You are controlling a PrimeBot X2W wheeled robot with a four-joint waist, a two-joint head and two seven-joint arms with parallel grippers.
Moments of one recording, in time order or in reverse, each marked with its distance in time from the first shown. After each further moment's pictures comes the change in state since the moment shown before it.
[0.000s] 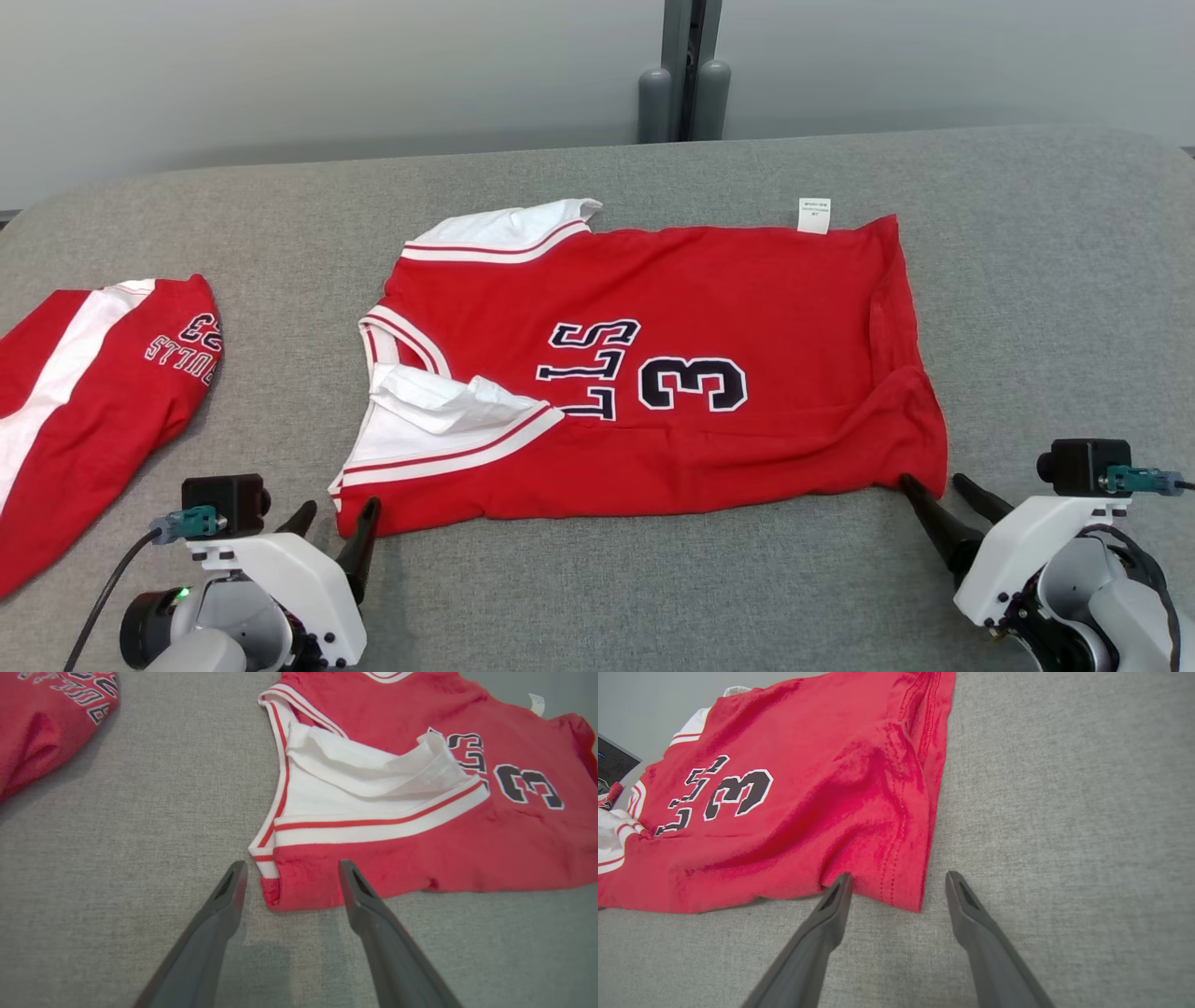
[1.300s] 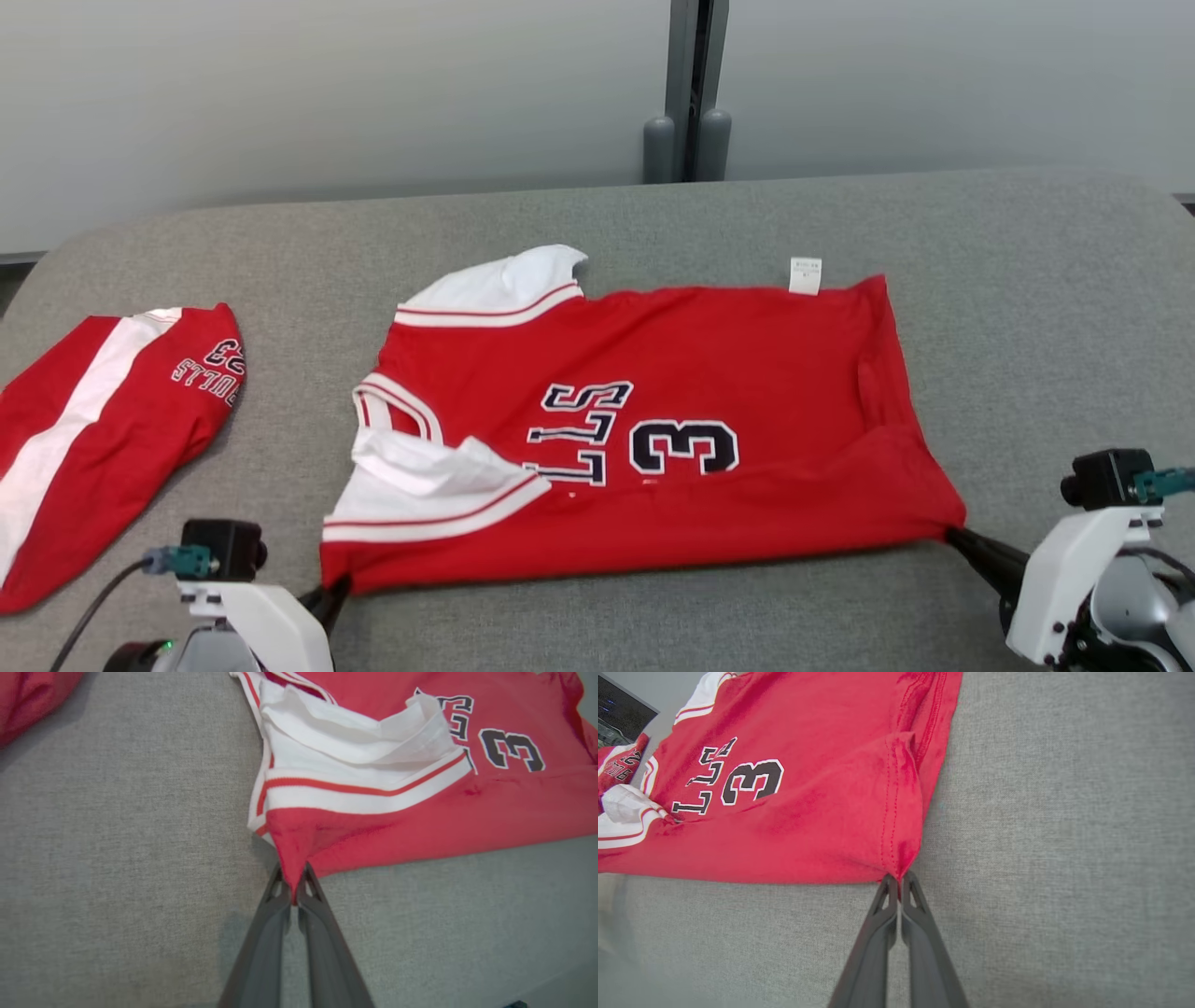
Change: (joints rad) left arm 0.048 0.091 -0.038 -0.046 -0.057 -0.063 0.124; right arm 0.121 -0.081 -0.127 -0.216 -0.003 0.000 0.317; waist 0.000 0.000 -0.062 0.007
